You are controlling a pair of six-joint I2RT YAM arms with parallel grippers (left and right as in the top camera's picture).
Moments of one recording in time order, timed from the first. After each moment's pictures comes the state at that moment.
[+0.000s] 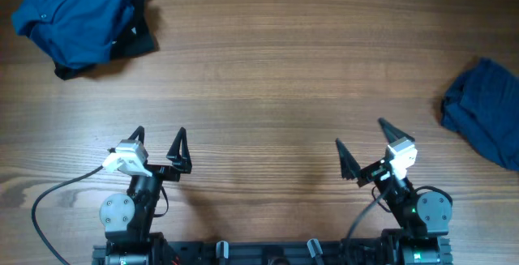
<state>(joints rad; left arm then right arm) 0.06 0.01 0.01 -0.05 0.22 -0.33 0.02 0.02 0.01 0.03 -0.46 0.09</state>
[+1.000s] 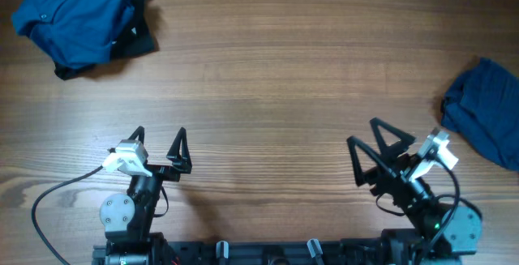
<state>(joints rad) 0.06 0.01 0.01 -0.05 0.22 -0.33 0.02 0.11 0.27 0.02 -0.56 0.74</state>
